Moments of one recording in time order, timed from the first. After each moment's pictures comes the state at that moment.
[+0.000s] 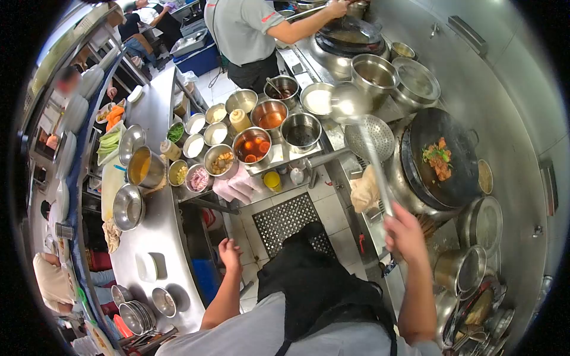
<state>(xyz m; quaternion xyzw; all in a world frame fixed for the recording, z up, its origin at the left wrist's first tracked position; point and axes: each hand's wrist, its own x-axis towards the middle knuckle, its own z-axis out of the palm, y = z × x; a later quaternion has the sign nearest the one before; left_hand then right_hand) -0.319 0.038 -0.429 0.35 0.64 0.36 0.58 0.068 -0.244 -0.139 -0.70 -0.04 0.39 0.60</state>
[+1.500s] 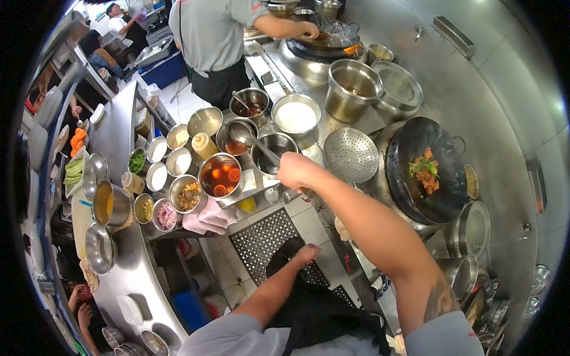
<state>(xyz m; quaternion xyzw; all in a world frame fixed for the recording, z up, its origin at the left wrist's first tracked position) -0.018 -0.082 -0.671 0.64 0.23 -0.18 0.71 0.156 0.076 -0.174 -0.83 -0.35 0.41 0.12</state>
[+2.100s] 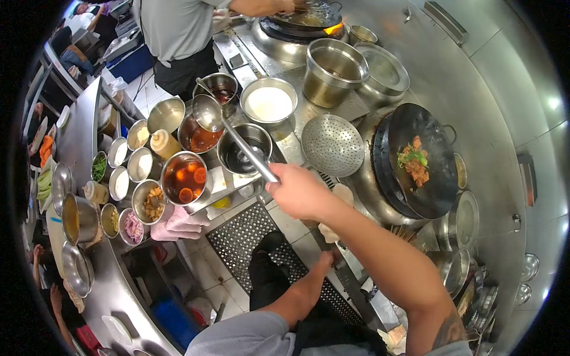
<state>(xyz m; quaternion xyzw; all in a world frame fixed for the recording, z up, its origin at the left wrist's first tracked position) 0.052 -0.266 -0.694 0.26 0.42 -0.16 0.85 0.154 0.022 -0.175 -0.80 -0.27 0.44 0.29</state>
